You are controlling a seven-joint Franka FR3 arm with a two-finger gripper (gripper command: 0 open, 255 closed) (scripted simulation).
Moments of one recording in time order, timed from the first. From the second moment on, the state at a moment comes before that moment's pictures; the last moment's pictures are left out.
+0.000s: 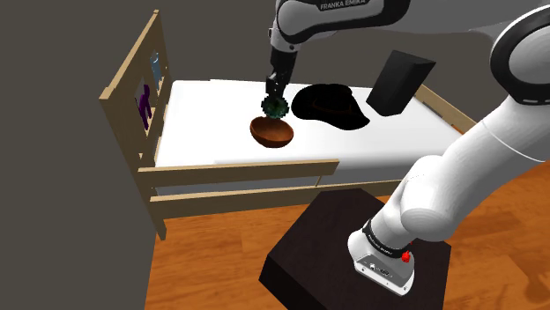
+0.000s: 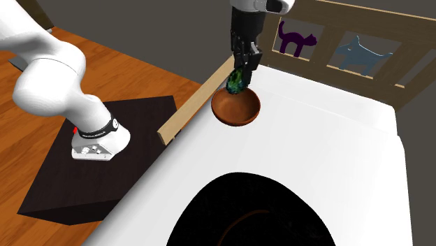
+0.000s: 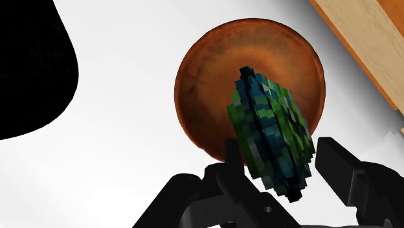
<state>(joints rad) 0.07 -0.12 -0.14 -2.05 -0.02 1.93 -0.24</state>
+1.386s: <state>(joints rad) 0.07 -0.10 -0.14 -2.13 -0.02 2.03 -0.24</state>
